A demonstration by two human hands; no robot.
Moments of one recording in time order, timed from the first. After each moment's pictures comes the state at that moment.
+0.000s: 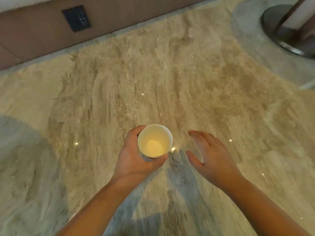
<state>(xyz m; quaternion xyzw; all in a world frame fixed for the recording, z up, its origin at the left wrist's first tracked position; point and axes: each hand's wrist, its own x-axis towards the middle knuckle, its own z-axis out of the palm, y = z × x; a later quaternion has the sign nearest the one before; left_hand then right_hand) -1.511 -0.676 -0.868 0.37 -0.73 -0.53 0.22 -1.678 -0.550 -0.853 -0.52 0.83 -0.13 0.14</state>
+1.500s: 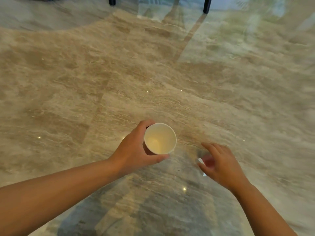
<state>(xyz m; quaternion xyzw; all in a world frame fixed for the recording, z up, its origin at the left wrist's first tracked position) -1.690 -0.380 -0.884 -0.16 -0.83 -0.50 -0.21 -1.606 -0.115 -0.911 0.03 0.98 -0.14 0.14</state>
